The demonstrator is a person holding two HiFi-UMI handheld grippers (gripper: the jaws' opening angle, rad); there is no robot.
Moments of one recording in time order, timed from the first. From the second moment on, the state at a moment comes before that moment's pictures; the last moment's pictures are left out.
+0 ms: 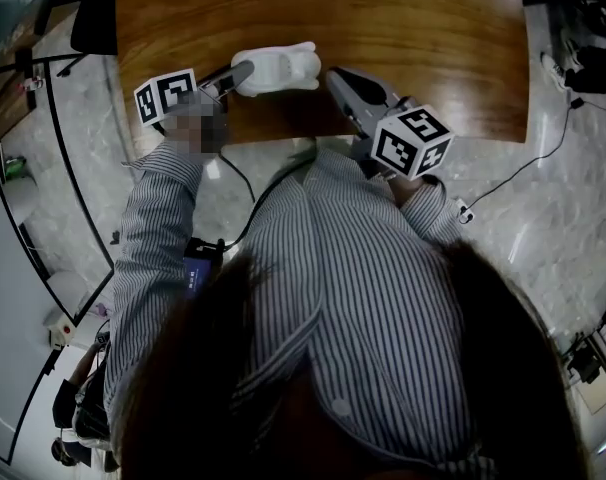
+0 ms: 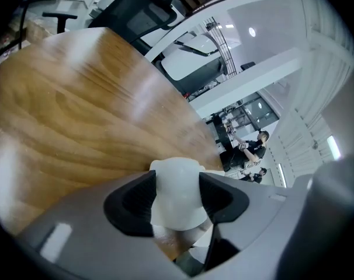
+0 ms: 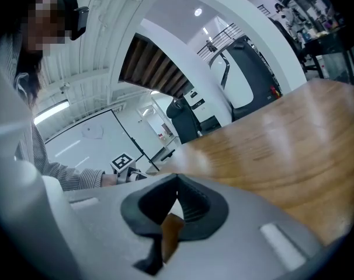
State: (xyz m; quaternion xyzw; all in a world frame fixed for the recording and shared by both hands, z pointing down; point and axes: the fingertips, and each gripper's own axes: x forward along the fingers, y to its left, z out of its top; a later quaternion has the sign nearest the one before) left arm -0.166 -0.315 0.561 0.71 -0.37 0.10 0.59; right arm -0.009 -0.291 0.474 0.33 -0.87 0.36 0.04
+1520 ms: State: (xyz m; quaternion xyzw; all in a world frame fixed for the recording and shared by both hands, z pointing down) left arm -0.179 -0.273 0.410 0.64 -0.39 -0.46 0.48; right arm -0.035 -0.296 0.405 0.29 -0.91 0.30 0.01
